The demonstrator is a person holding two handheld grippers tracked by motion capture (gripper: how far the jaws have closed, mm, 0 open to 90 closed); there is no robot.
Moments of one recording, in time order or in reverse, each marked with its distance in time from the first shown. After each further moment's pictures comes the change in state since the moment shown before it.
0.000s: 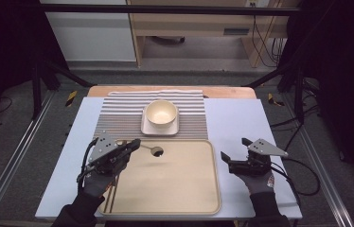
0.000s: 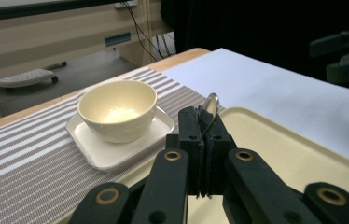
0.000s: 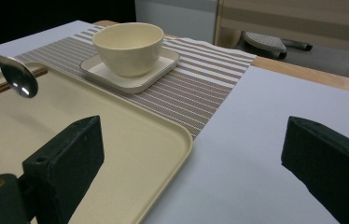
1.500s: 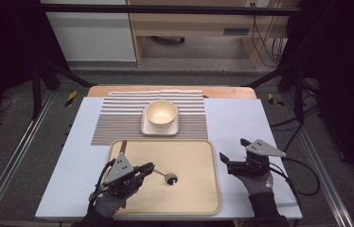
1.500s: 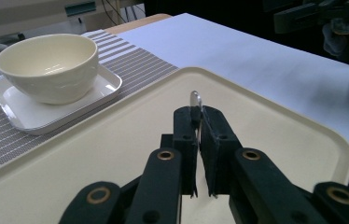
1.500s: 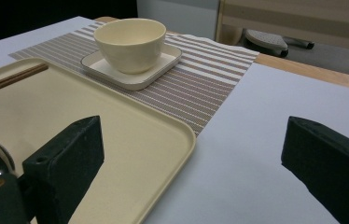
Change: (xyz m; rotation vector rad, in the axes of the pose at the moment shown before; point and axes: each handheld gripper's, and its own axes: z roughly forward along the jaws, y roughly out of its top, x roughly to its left) left arm -0.041 -0.036 0.008 0.082 -0.107 -0.023; right arm 0.003 -0.002 0.003 0.011 0.003 -0.006
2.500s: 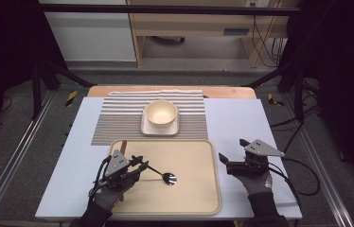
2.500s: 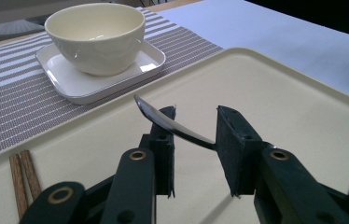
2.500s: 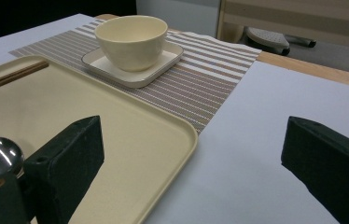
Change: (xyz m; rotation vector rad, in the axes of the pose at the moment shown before) left arm 0.028 -0.022 0.014 0.043 0.113 -0.053; right arm 0.001 -0.001 0.002 0.008 0.005 0.000
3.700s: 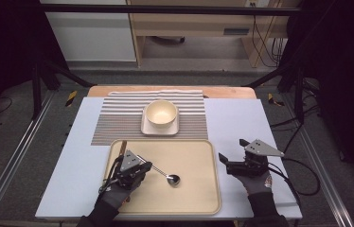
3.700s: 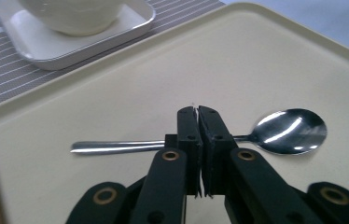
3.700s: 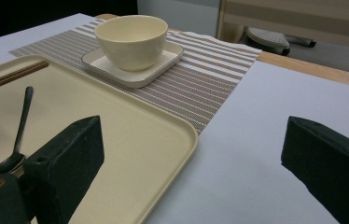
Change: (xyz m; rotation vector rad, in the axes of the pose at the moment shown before) left arm -0.012 -0.004 0.032 0.162 -0.006 0.009; right arm 0.000 0.000 0.001 0.002 -0.001 -0.001
